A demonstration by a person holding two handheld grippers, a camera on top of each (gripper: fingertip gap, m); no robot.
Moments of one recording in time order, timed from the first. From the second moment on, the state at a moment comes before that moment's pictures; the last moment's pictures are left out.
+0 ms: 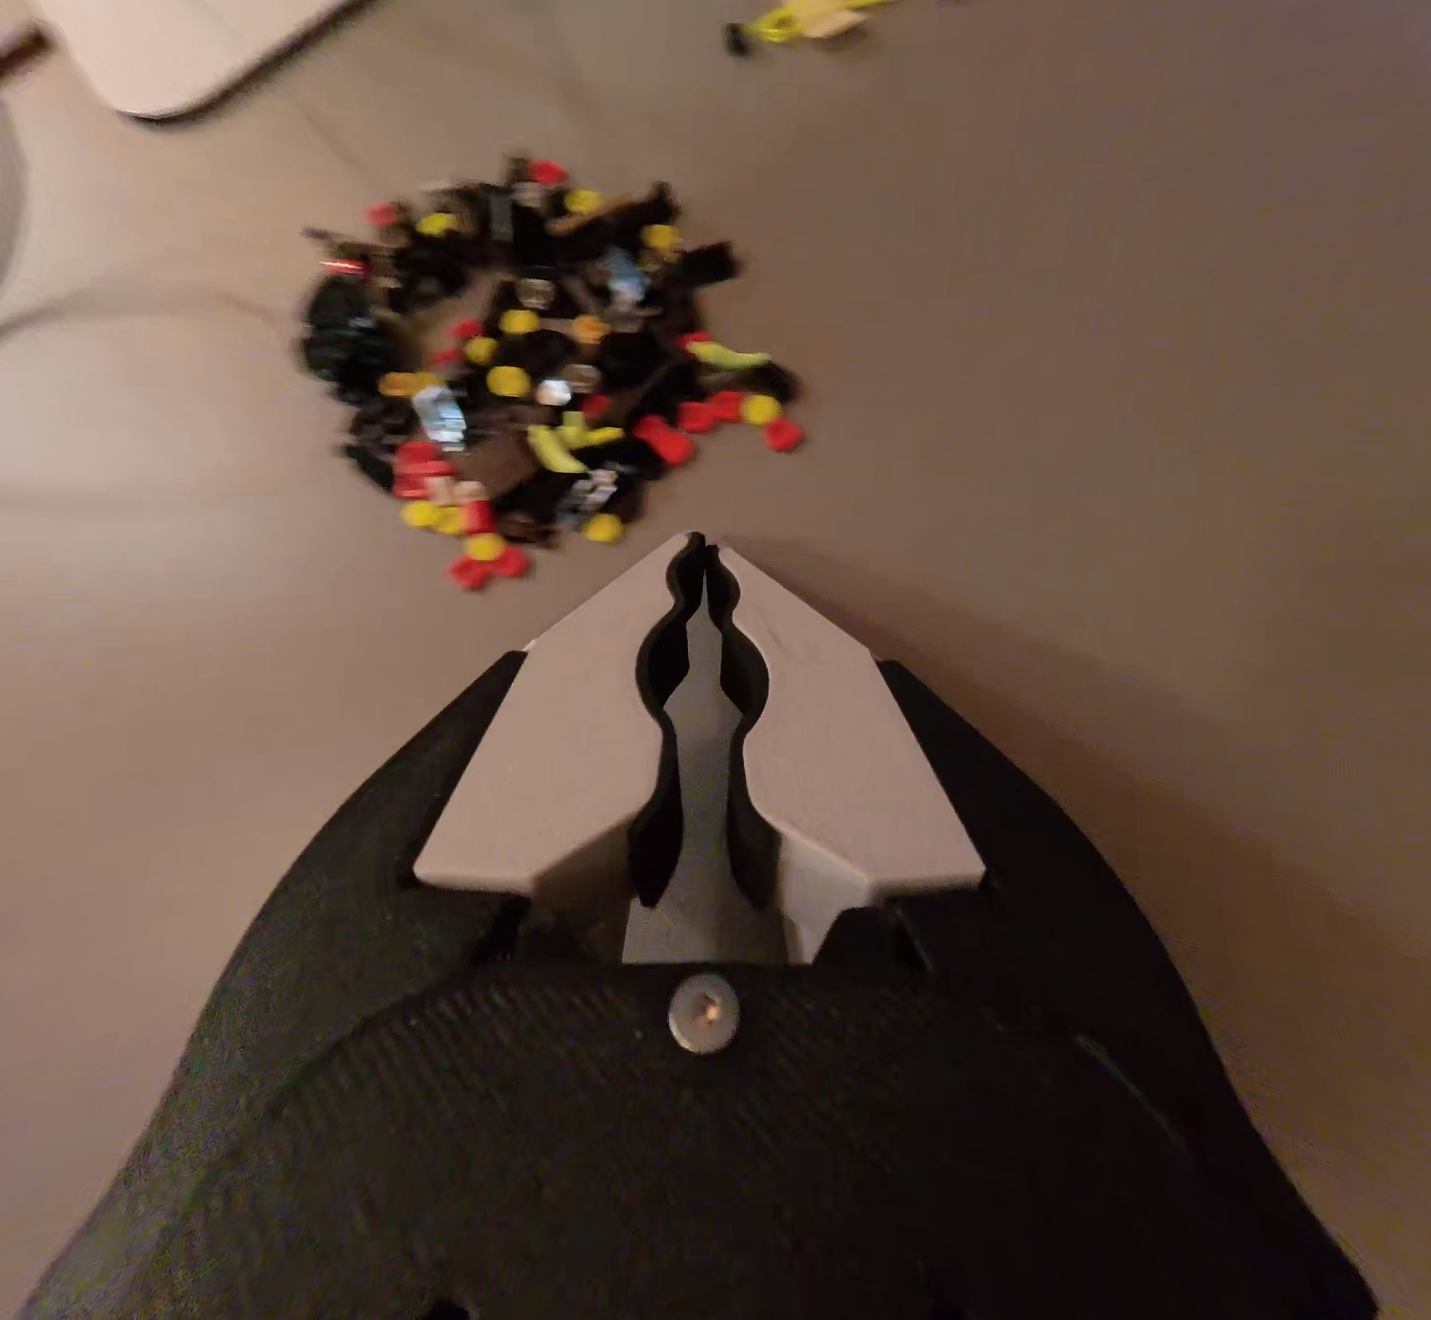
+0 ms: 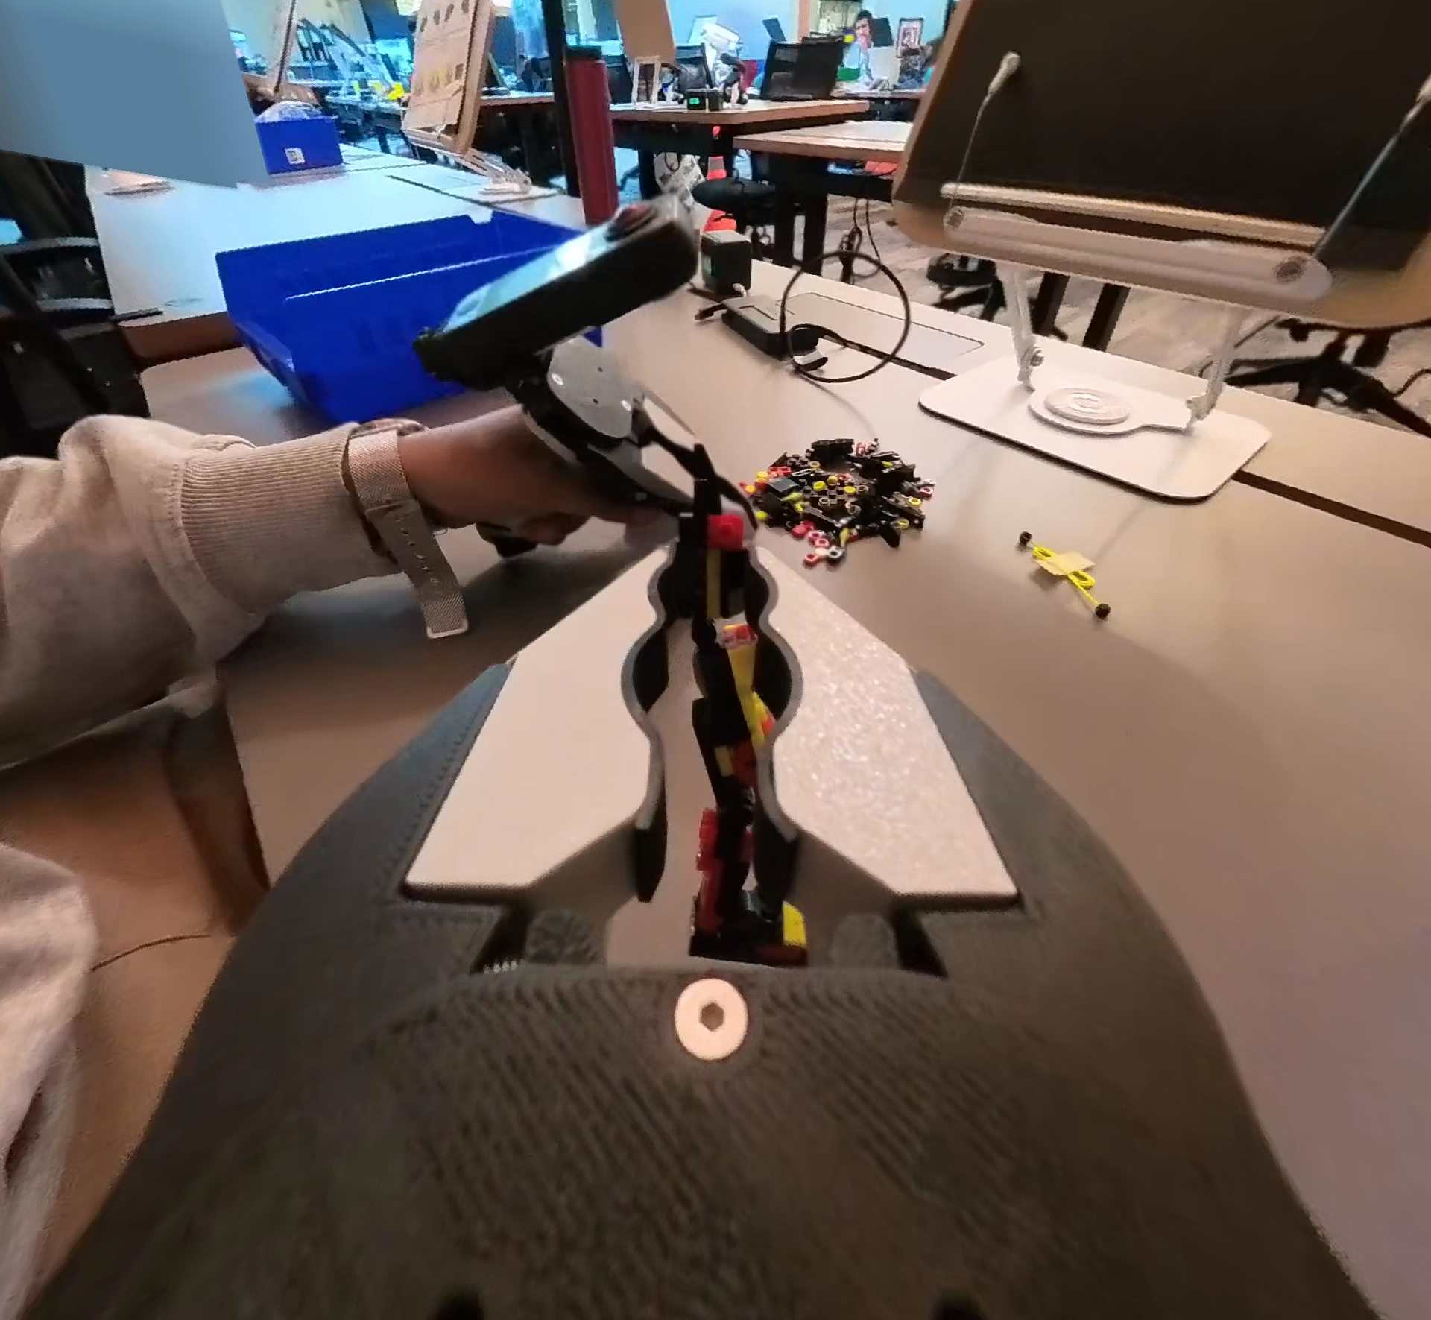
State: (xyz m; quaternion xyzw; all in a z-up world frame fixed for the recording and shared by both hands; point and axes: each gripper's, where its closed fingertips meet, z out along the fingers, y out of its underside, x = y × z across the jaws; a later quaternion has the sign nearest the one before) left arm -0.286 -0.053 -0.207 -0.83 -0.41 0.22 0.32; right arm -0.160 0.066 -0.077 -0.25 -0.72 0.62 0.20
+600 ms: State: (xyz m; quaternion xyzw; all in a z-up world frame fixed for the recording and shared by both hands) left arm -0.148 0.031 -0.148 -0.71 -0.34 -0.10 0.61; right arm -0.156 0.015 -0.149 -0.05 -0.81 0.35 0.46
